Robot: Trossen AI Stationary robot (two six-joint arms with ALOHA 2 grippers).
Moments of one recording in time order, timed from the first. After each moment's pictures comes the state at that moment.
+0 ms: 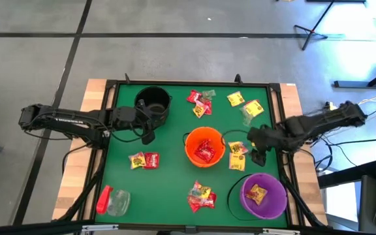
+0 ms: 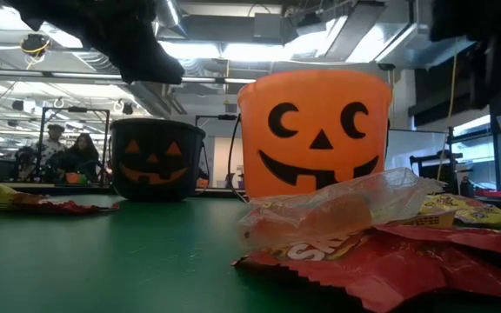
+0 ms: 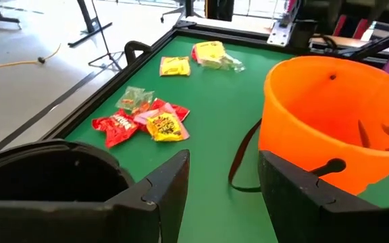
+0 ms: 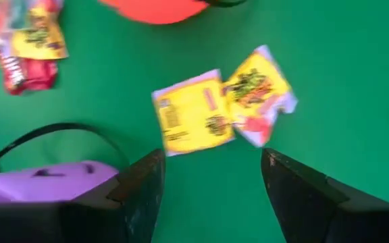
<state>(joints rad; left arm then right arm) 0.06 0.93 0.57 -0.05 -0.29 -0.15 0.33 0.98 0.89 -1.08 0.04 0.73</state>
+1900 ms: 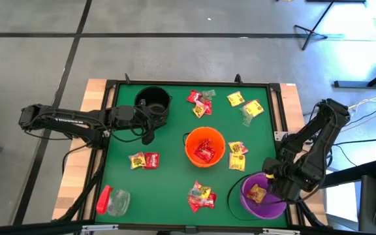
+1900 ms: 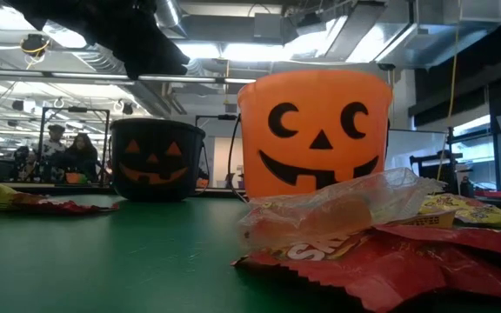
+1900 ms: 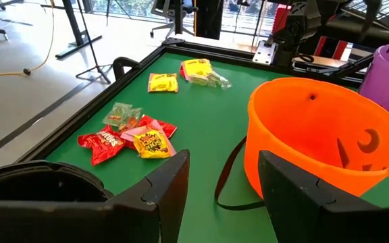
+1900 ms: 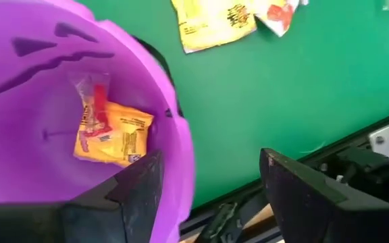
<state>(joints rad) 0.06 0.93 0.57 0.02 -0.25 -0.15 1.01 1.31 1.13 -1.40 0.18 1.41</state>
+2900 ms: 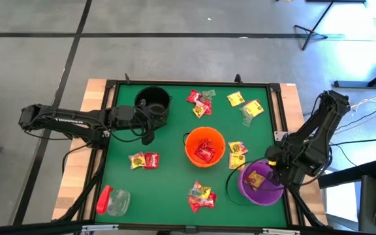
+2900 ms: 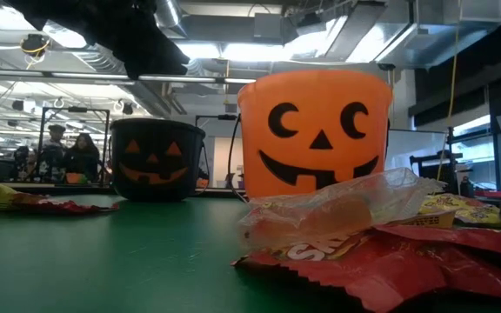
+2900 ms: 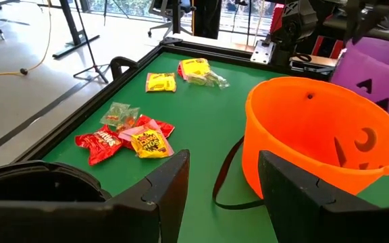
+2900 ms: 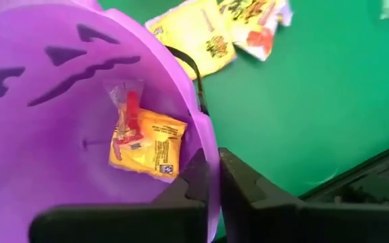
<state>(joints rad) 0.06 0.93 0.57 0.02 -0.24 -0.15 1.01 1.07 0.91 -1.31 0.31 1.50</state>
